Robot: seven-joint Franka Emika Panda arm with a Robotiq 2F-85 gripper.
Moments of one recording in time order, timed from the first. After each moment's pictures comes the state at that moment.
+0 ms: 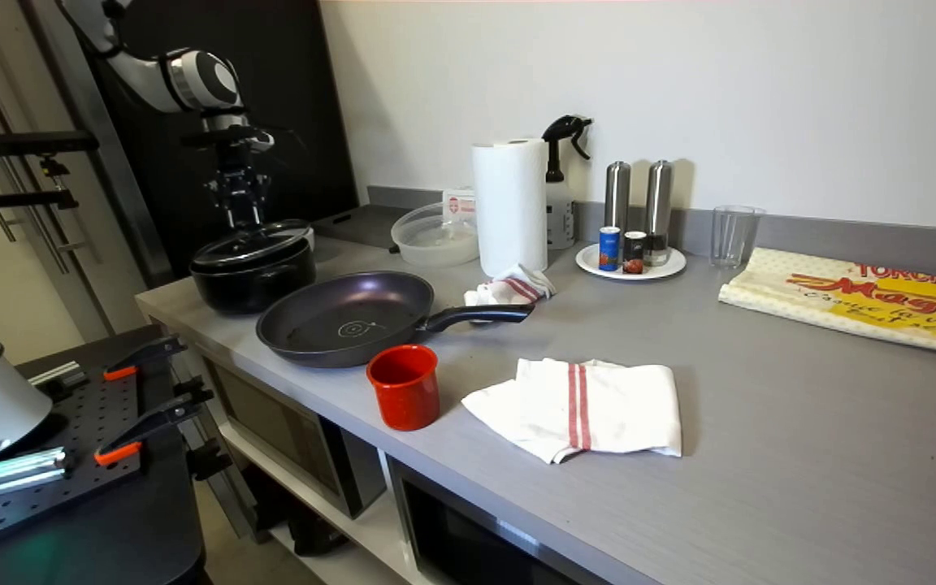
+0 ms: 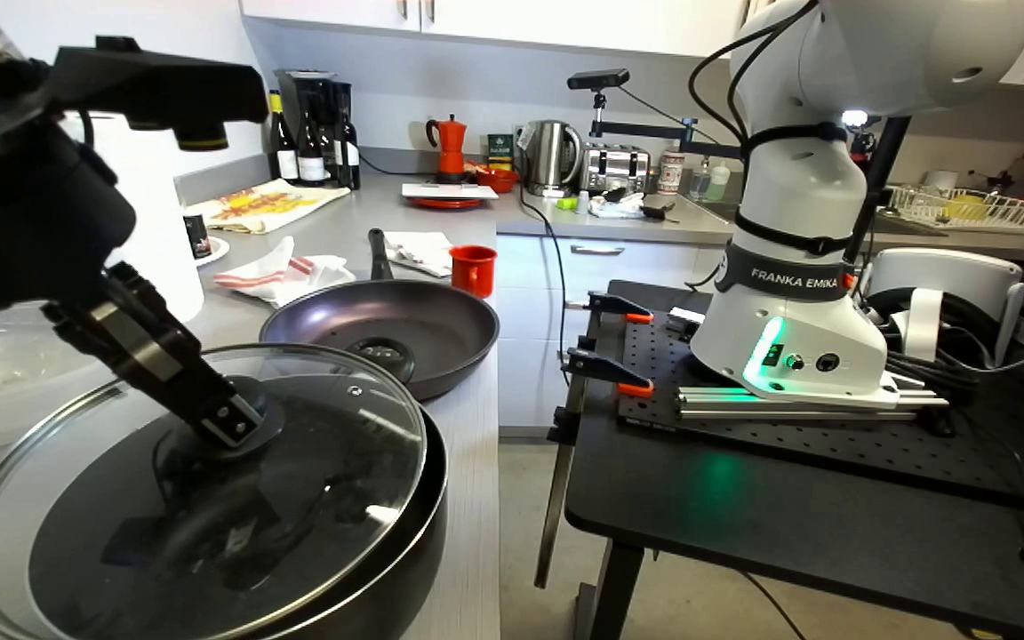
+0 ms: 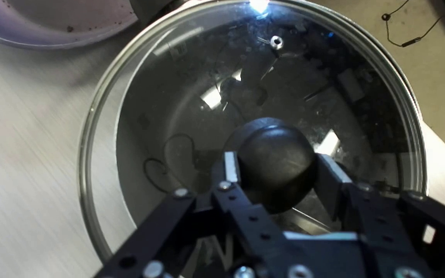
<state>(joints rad) 0.52 0.54 0.33 -1.79 -0.35 1.90 -0.10</state>
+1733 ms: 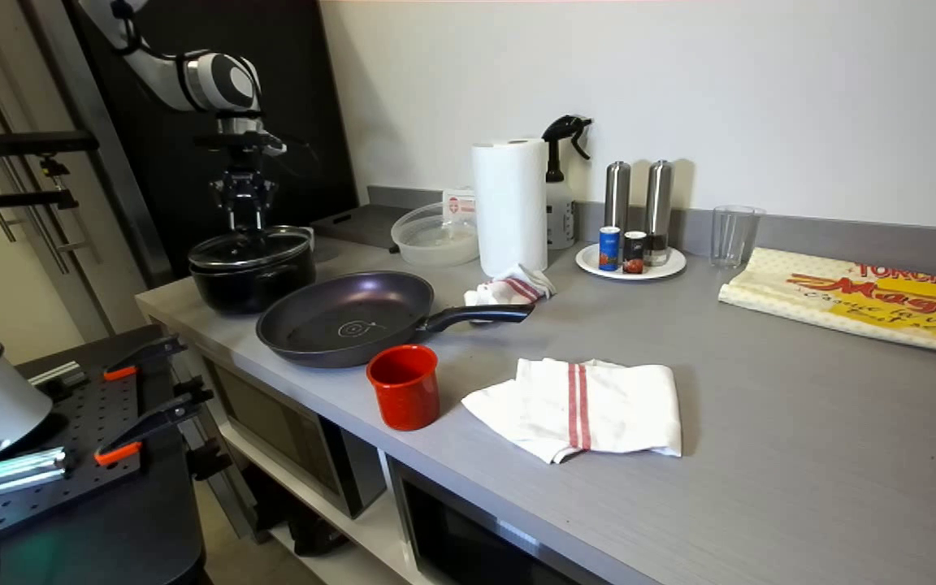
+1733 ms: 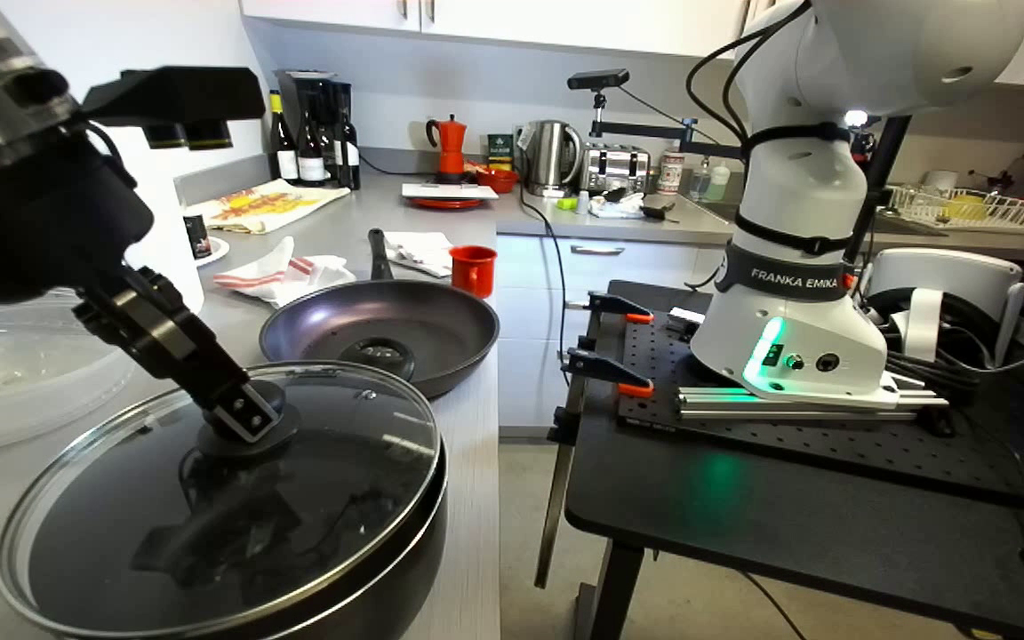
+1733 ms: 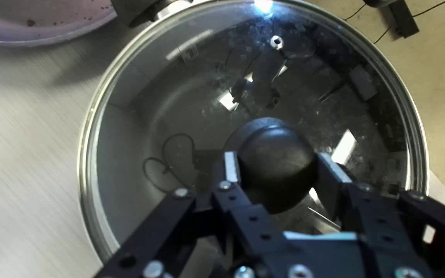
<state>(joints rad) 0.45 0.55 0.34 -1.78 -0.25 1.89 -0.22</state>
